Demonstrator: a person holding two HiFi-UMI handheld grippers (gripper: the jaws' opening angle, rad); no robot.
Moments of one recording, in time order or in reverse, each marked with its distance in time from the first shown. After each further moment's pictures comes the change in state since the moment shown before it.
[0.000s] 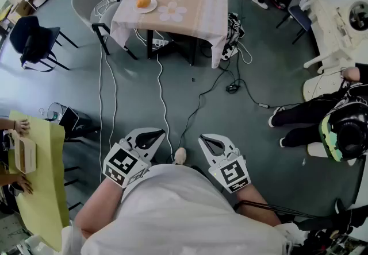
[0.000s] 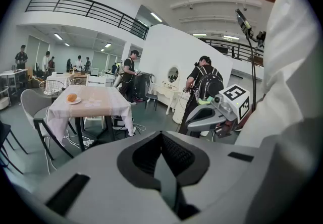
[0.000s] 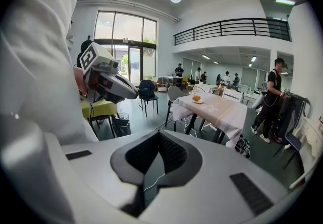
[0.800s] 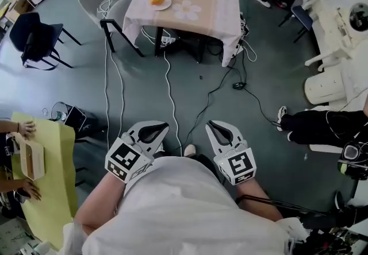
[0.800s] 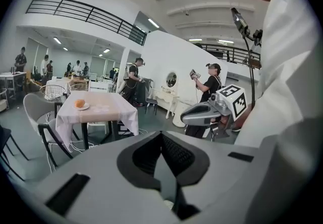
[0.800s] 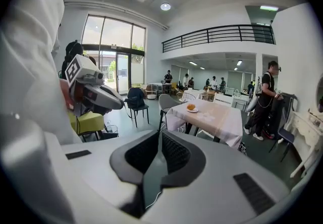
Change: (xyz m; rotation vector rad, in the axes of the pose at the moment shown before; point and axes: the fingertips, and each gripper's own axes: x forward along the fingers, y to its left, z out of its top) left arm -0.060 0.068 -0.004 0.038 -0.077 -0.026; right arm 0.061 0.011 0.066 0.060 -0.087 -0.155
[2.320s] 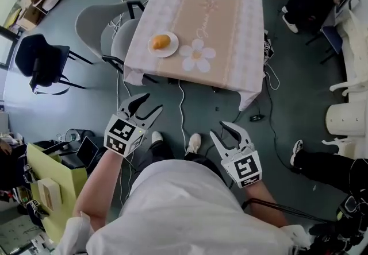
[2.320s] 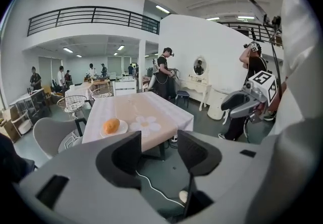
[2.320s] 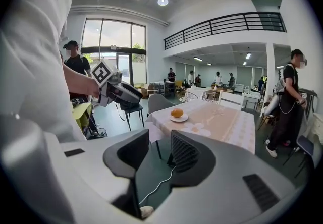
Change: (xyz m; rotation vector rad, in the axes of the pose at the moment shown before) left arm 0.182 0.363 0.123 0.048 0.144 0.270; right arm 0.227 -0.252 0.073 0.005 0.023 0.124
